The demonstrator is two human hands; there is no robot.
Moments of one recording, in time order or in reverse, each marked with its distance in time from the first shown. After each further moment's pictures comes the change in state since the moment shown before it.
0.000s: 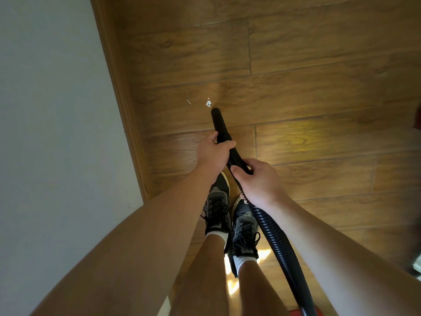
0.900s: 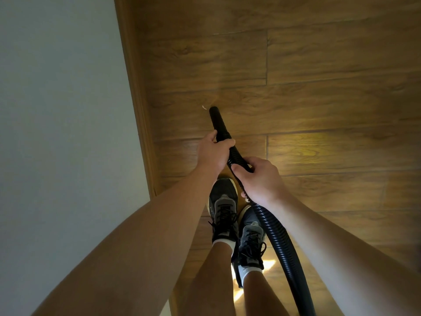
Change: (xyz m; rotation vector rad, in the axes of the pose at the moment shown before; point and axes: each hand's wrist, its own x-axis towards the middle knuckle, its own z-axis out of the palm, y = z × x) left_hand 0.012 0.019 -0.031 -0.110 0.074 0.026; right_hand 0.017 -0.034 0.015 0.031 -0.051 -0.045
